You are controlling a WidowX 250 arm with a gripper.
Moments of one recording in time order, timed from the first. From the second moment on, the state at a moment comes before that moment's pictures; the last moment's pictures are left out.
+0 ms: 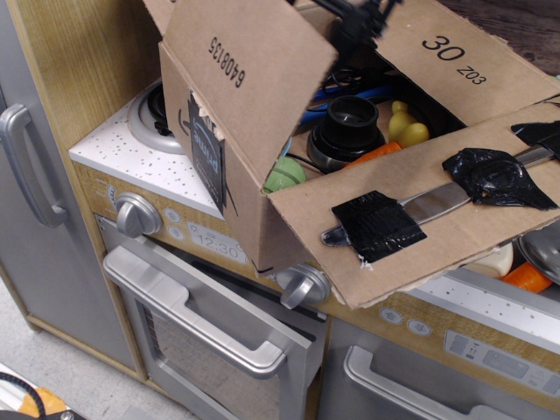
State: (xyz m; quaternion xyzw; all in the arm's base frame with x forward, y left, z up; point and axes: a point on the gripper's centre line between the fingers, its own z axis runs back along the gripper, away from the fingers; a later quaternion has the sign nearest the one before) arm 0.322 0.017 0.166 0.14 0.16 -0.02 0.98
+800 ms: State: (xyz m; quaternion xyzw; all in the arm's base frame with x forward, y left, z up) arm 0.237 0.082 0.159 0.07 0.06 0.06 0.99
